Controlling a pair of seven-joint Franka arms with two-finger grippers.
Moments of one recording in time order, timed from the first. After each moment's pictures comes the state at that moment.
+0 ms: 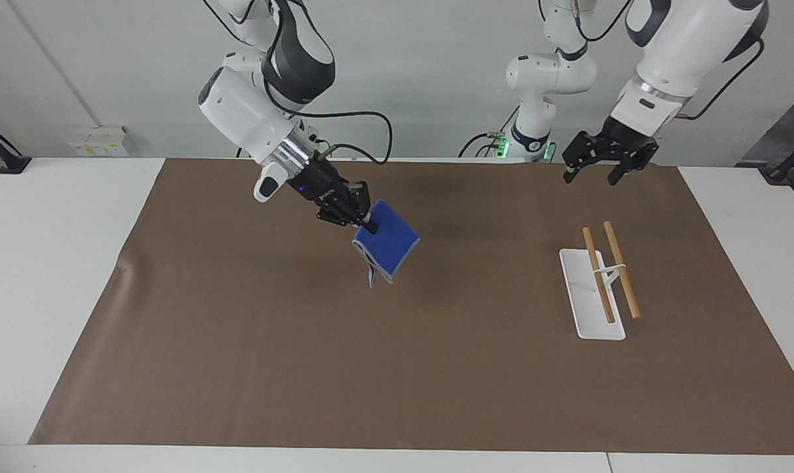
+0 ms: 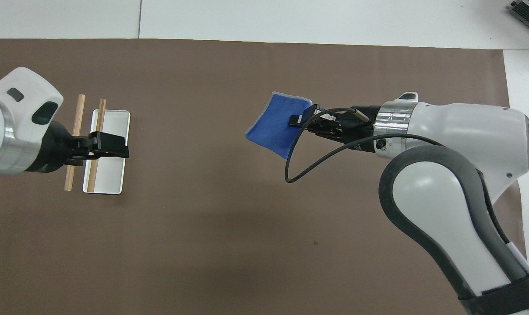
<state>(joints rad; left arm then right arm) -0.18 -0.15 -0.09 -1.84 -0.31 1.82 -0.42 0.10 0.03 0.26 -1.91 1.11 2.32 0.07</state>
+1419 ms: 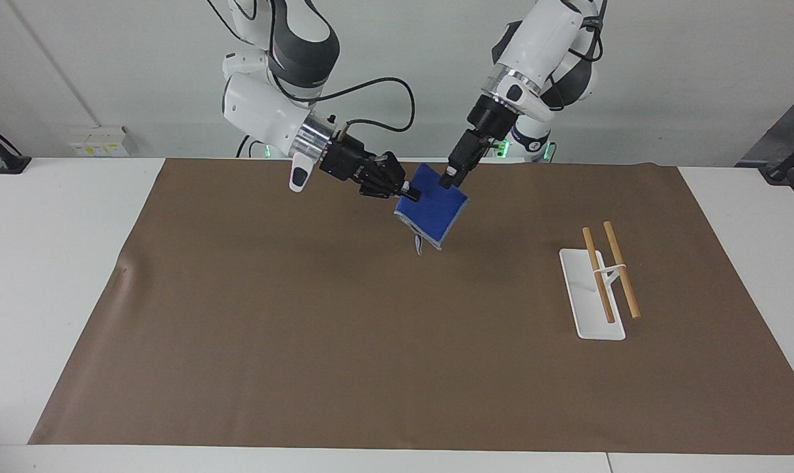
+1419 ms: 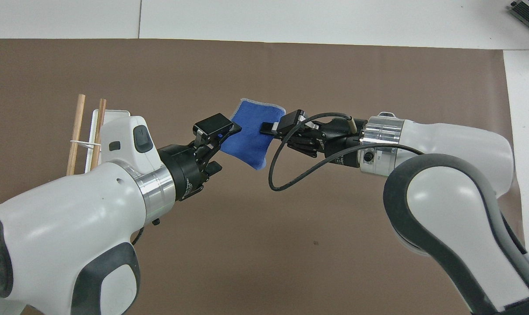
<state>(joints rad) -0.53 -0.18 -0.09 -2.13 -0.43 2.71 -1.28 0.12 0.00 0.26 -1.95 1.28 2.32 0.05</state>
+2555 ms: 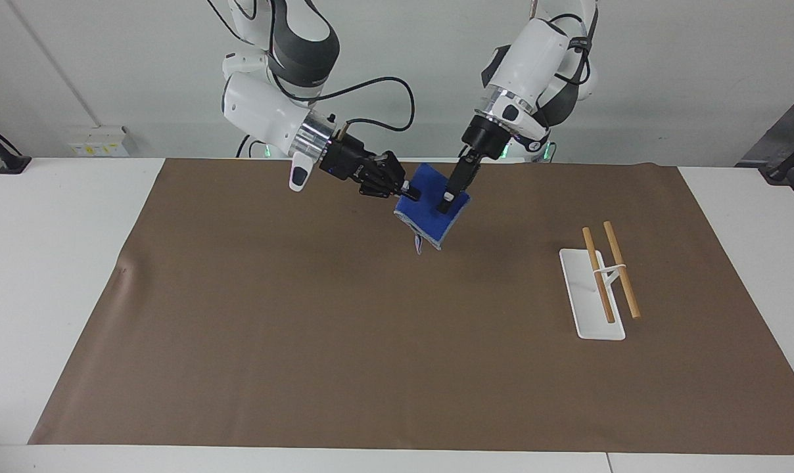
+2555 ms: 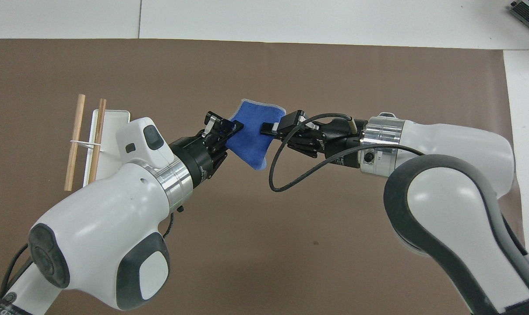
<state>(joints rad) -0.54 -0.11 -0.09 -2.12 -0.43 2.83 -1.30 0.12 0.00 0.26 -1.95 1.28 2.32 0.05</state>
